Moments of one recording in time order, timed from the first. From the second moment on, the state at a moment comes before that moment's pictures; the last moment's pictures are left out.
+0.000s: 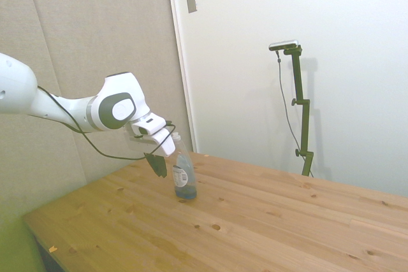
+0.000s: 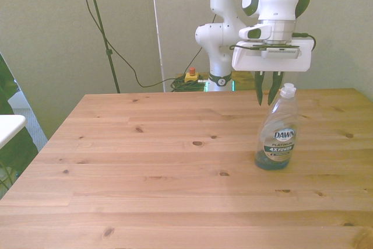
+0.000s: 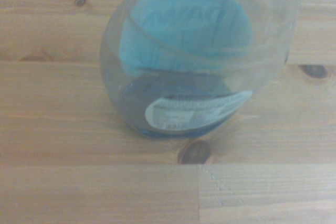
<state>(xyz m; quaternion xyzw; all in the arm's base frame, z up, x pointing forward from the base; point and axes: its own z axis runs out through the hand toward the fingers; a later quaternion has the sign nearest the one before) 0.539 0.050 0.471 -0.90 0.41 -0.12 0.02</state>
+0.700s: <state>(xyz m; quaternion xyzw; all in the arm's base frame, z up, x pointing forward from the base) 0.646 0.059 0.457 -0.88 0.45 -0.18 0.02</state>
